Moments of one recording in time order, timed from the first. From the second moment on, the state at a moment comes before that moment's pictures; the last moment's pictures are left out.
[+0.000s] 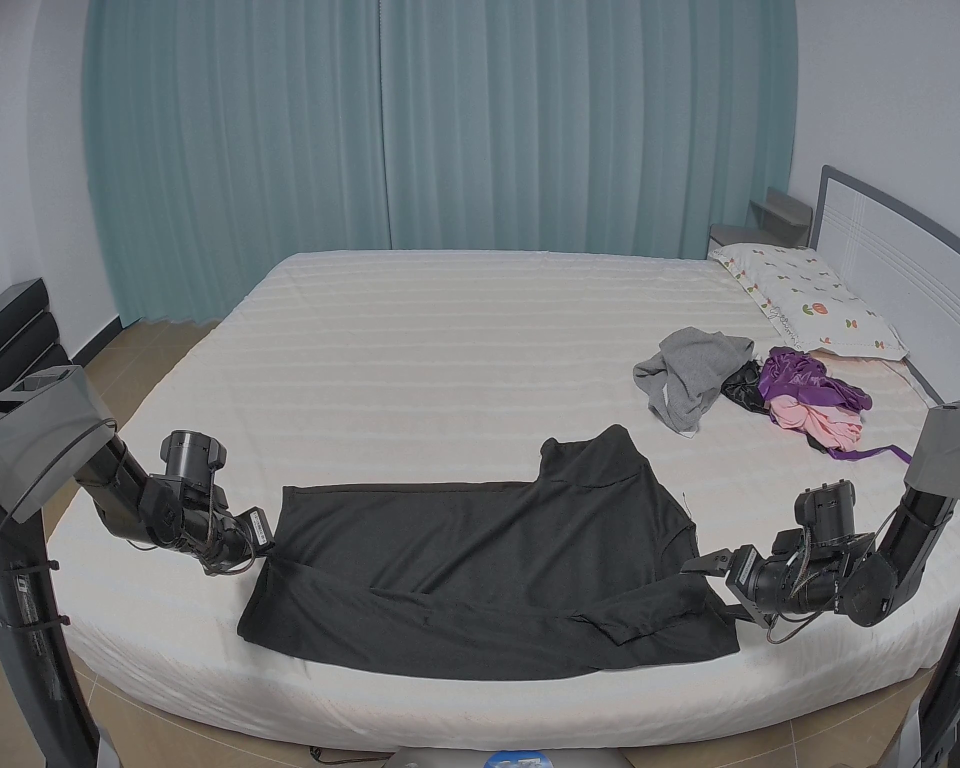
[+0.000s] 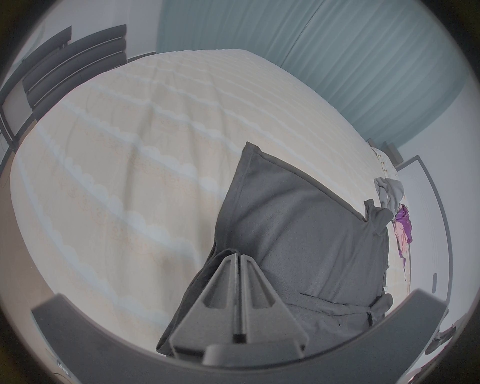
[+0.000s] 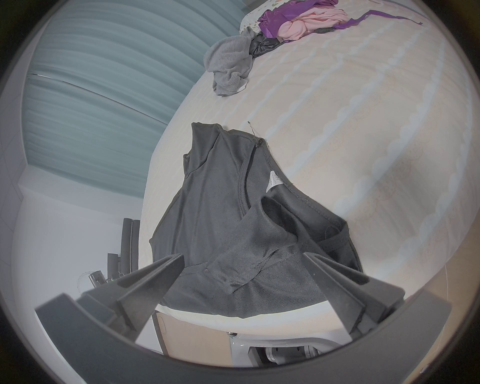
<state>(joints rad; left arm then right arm) 0.02 2.21 -0.92 -0.32 -0.16 -0.46 0.14 2.07 -0.39 -0.87 0.32 0.81</state>
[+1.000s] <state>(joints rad) 0.04 2.07 -0.83 -0.32 -0.16 -0.48 0.14 2.22 -0.58 -0.84 0.30 0.60</state>
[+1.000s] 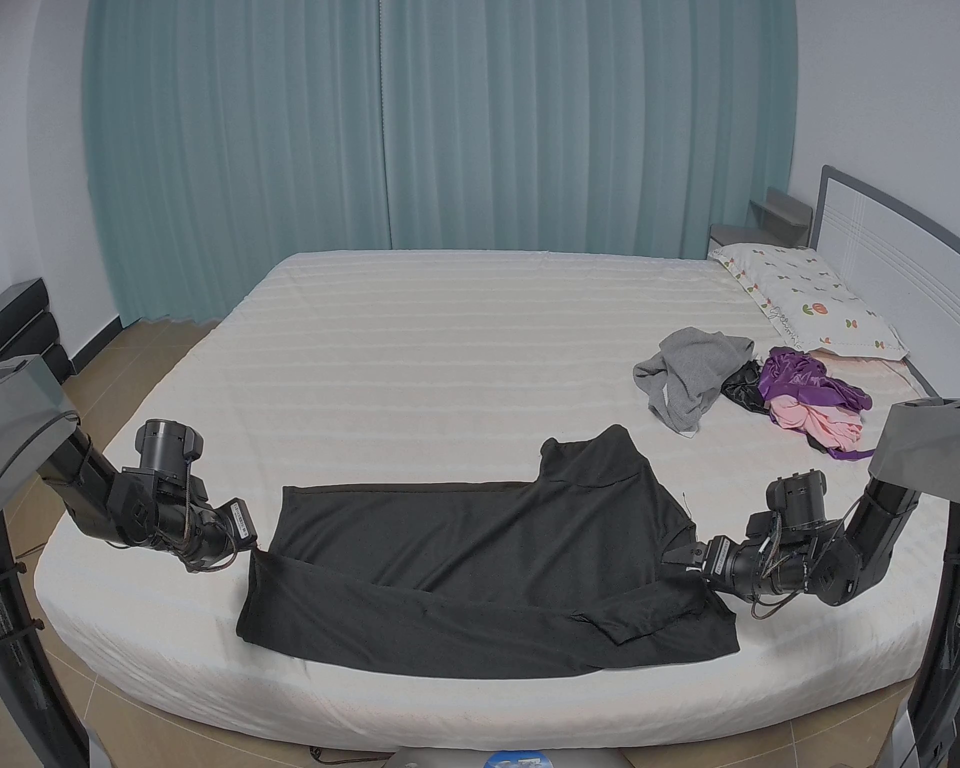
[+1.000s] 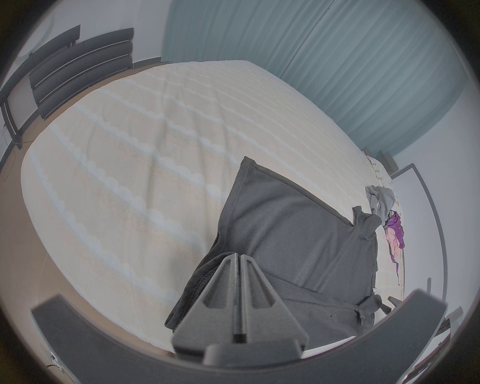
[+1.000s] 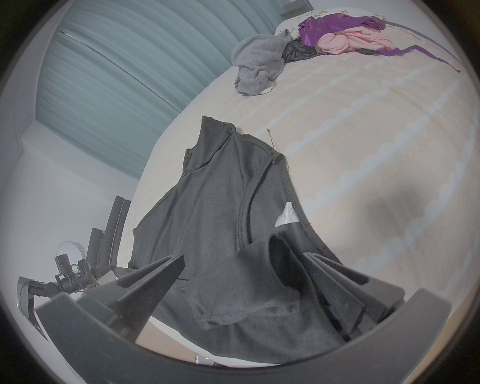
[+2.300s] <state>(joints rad) 0.03 2.06 -0.82 -0.30 -0.16 -0.49 0.22 1.91 -0.54 -0.48 0.35 0.76</state>
